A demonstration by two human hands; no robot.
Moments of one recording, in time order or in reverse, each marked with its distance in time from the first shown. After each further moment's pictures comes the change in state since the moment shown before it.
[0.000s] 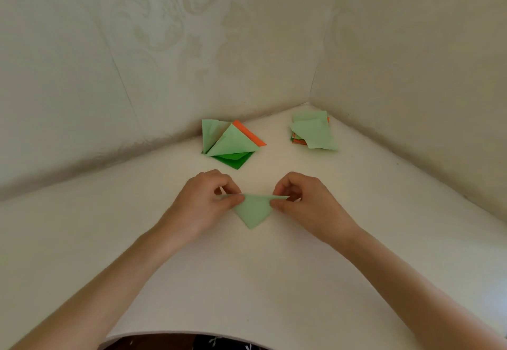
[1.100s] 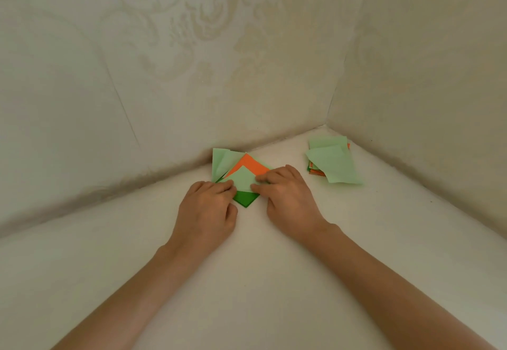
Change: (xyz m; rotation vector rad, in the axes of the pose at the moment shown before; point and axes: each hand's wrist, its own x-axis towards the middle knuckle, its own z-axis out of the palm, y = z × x) left_hand 0.059 -0.046 0.011 0.611 0.175 0.151; right_hand 0.115 0.026 0.037 -0.735 0.201 -0.584
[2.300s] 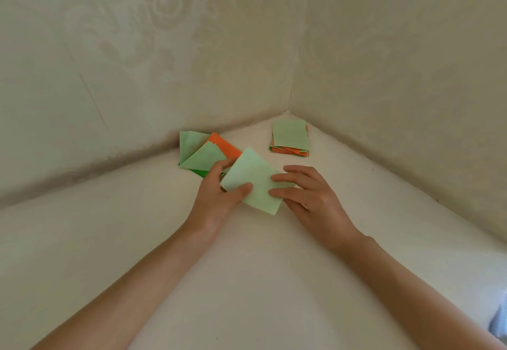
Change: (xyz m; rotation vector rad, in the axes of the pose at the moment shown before) left_hand -0.014 0.091 -0.019 -1.423 -0.039 -0.521; right_hand -0.103 0.032 -0.067 0.230 0.231 -0.075
